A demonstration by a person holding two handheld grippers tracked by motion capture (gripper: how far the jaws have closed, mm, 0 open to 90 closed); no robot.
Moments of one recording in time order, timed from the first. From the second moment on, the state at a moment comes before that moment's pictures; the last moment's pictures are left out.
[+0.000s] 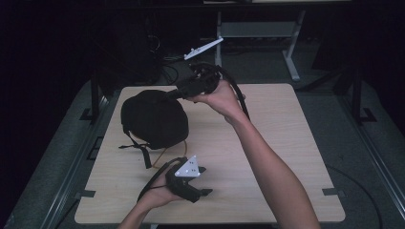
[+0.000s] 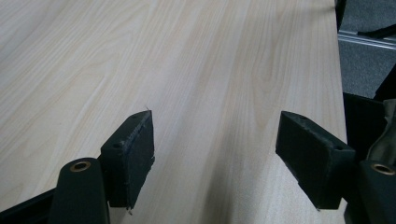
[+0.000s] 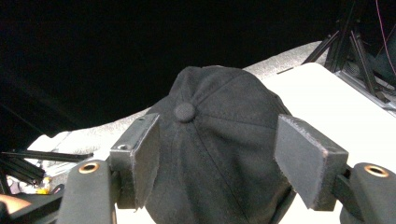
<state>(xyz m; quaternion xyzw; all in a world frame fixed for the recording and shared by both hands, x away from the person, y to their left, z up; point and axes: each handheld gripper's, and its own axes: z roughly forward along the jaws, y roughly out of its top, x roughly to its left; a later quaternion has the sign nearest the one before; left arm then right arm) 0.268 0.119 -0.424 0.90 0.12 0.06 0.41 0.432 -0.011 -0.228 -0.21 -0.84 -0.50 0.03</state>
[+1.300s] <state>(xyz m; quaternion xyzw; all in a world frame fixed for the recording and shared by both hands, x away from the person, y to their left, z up) 0.273 0.118 -0.431 0.90 0.14 0.07 0.40 0.414 -0.110 -0.257 -0.27 -0.82 -0.51 0.01</state>
